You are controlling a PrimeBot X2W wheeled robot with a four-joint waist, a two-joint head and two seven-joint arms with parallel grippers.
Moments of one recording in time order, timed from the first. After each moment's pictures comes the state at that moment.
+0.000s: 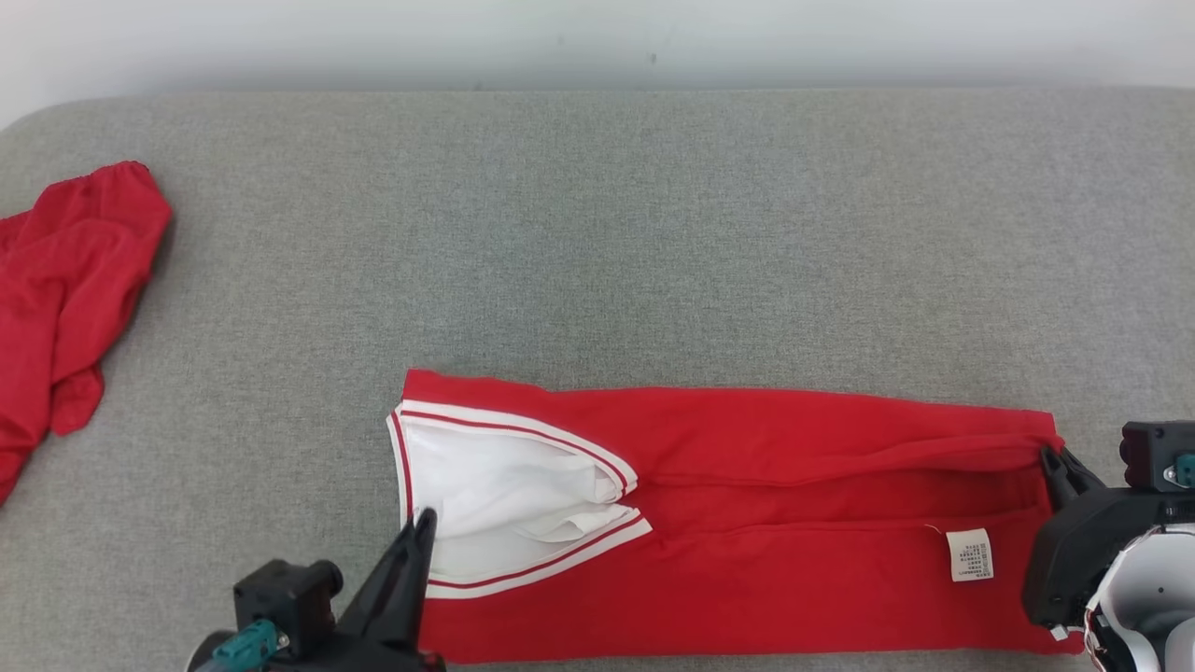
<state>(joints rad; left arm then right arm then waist) -0.24 0.56 -0.76 -0.11 -0.87 0.36 -0.13 -0.06 -0.19 -0.26 -0.13 0.05 0.13 0.59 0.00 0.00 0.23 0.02</state>
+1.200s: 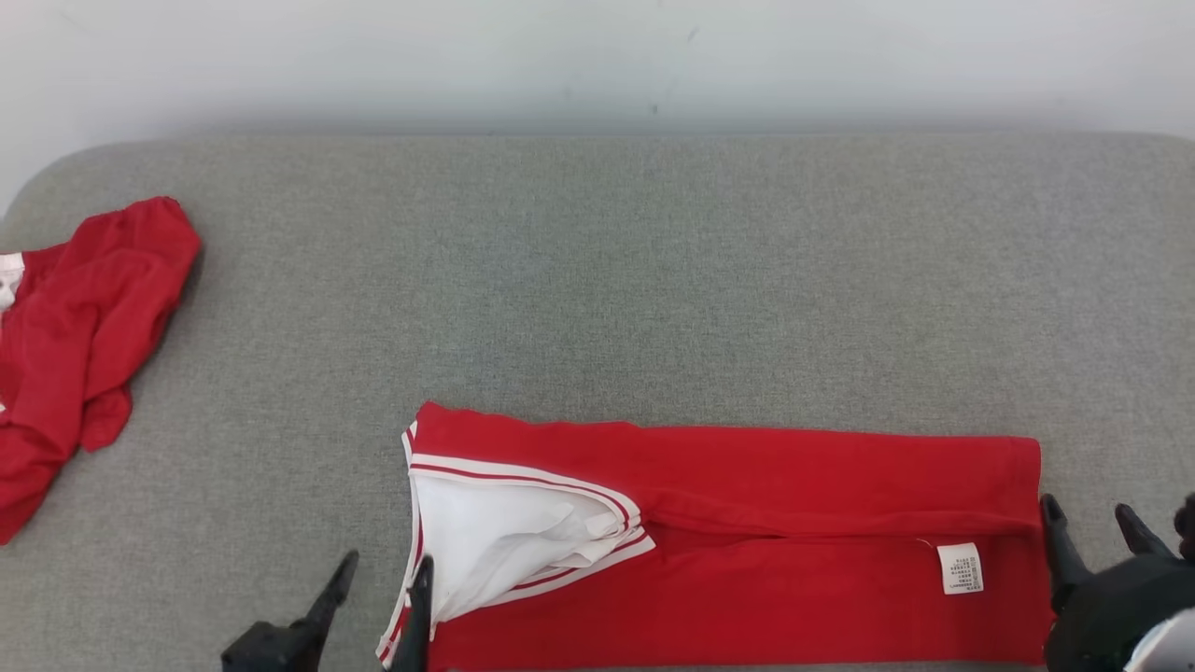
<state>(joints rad) -0.16 0.57 -0.78 -0.02 -0.82 0.38 -0.23 0.04 -0.09 -0.36 -0.18 0.11 0.13 0.52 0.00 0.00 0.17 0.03</state>
